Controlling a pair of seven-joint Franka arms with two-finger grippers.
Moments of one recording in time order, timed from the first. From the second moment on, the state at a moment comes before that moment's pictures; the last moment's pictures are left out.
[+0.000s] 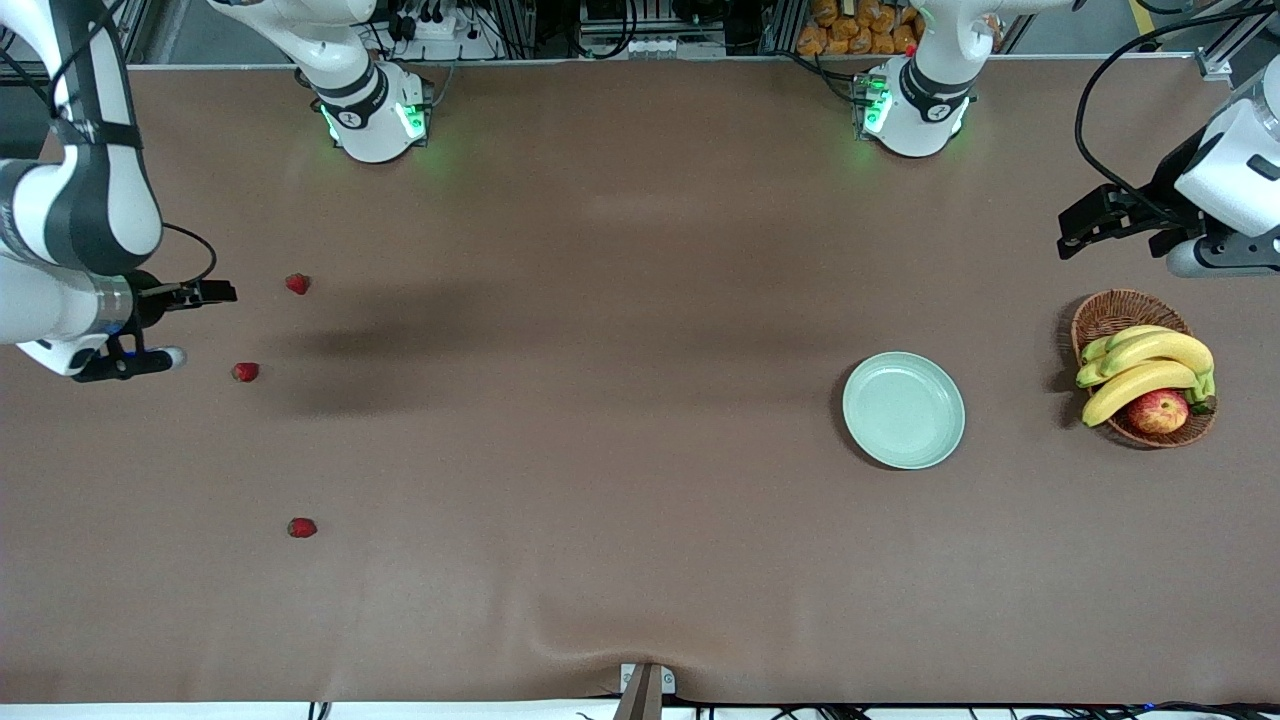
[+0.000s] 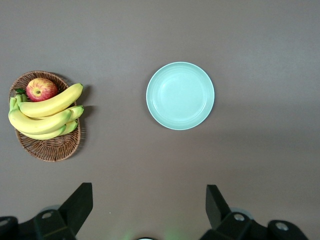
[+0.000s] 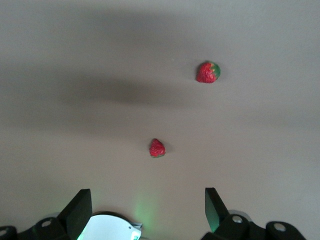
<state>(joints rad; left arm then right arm) -0.01 -0.01 -0.10 -1.55 0.00 1.51 -0.12 -0.12 0.18 -0.08 -1.97 -0.06 1.71 -0.33</state>
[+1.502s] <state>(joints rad) -0.01 0.02 -0.10 -1.55 0.00 1.51 -0.12 -0.21 0.29 -0.08 -2.40 -0.06 2.24 -0.36</state>
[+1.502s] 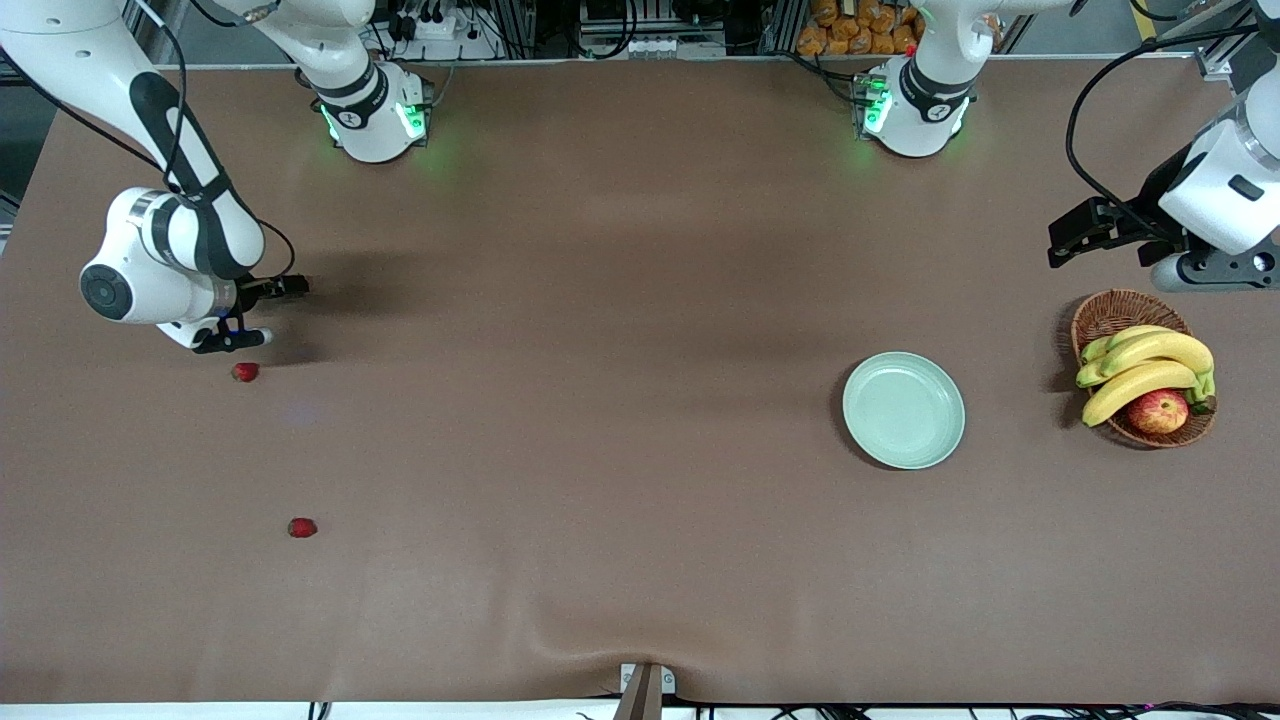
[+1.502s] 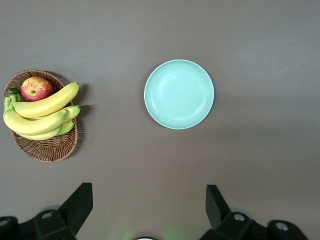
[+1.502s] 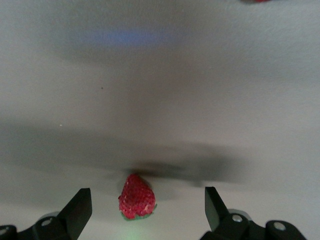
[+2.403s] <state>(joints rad) -0.03 0.05 -0.10 -1.55 0.00 1.51 -0.12 -0.21 0.29 -0.08 -2.45 -0.06 2.27 -0.36</state>
